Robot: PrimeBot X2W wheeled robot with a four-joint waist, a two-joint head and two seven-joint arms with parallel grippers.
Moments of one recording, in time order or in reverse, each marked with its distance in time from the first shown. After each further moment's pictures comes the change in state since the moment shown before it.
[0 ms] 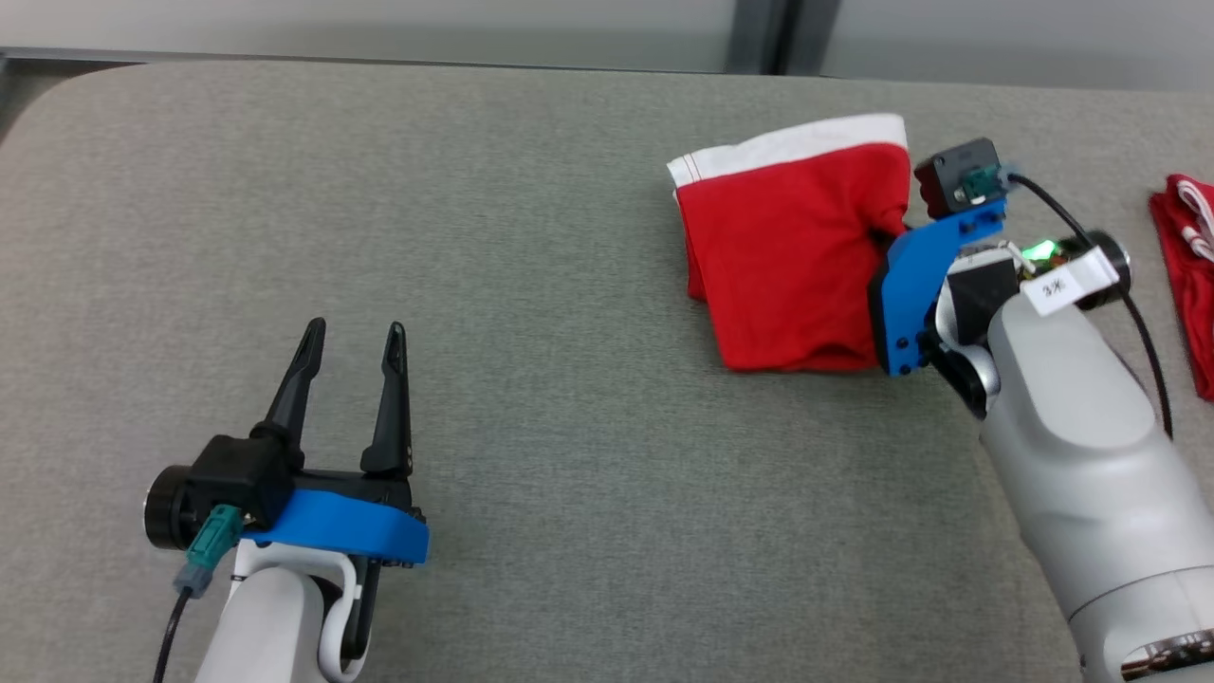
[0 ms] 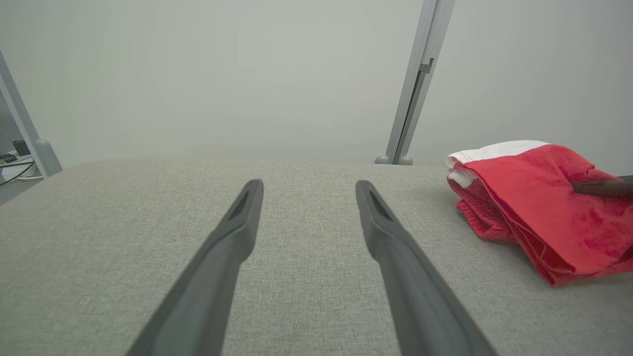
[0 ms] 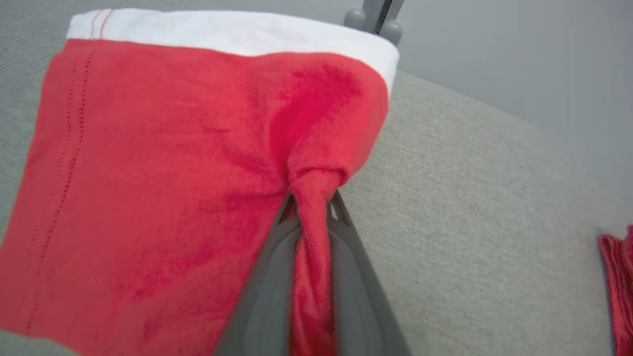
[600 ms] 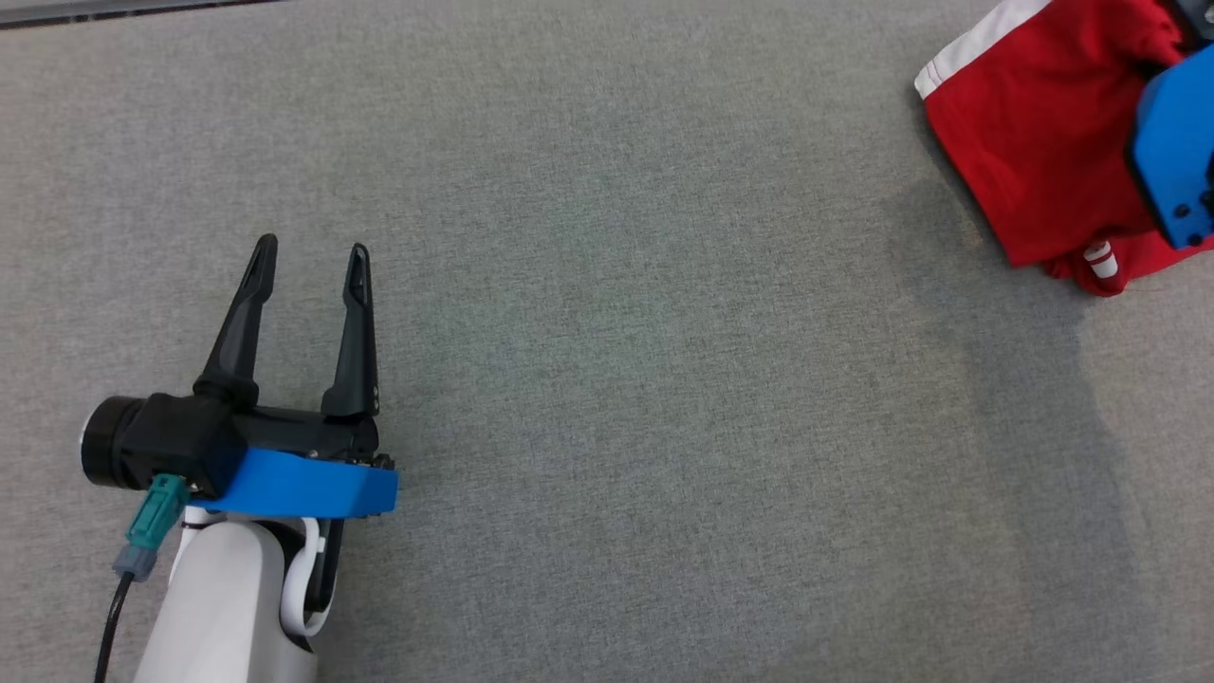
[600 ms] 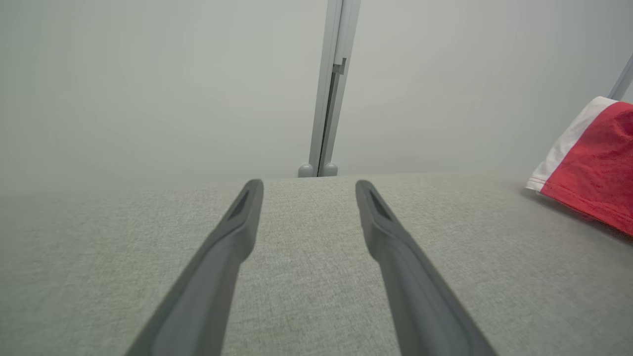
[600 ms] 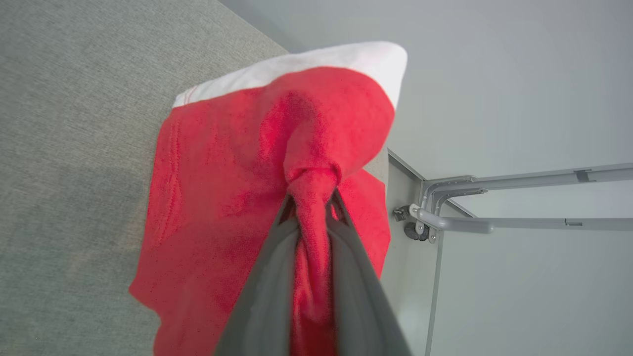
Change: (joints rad) left arm -0.045 0.037 0.025 -0.137 0.026 -0.001 -0.001; right arm -0.146 -0.530 0.395 -0.398 0.224 0.000 0.283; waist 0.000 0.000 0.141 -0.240
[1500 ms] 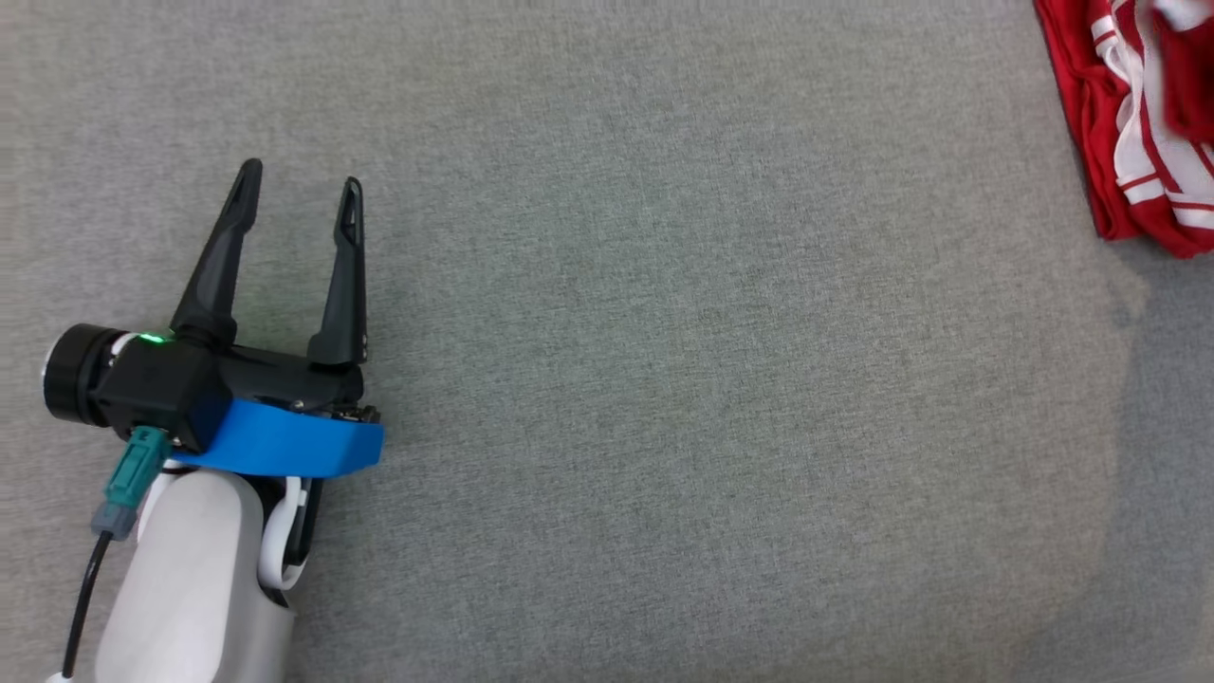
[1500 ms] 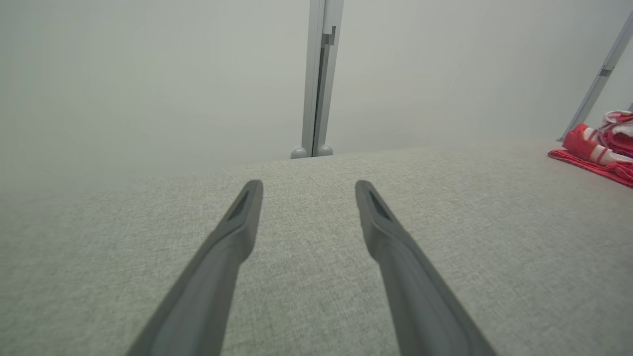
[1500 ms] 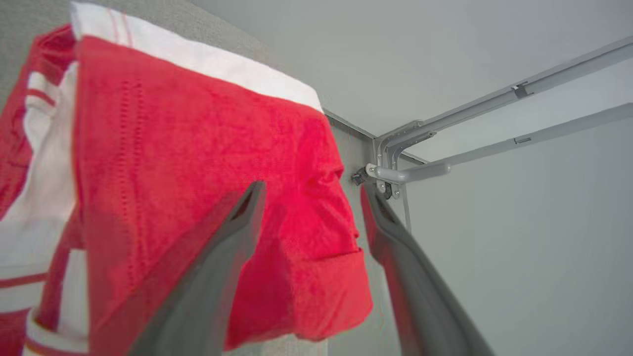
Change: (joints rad) left arm -0.091 0.071 -0.051 -0.032 0.008 0.000 0.014; right arm 0.147 -0.001 -0.480 0.112 -0.247 0.000 -0.266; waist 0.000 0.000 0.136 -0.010
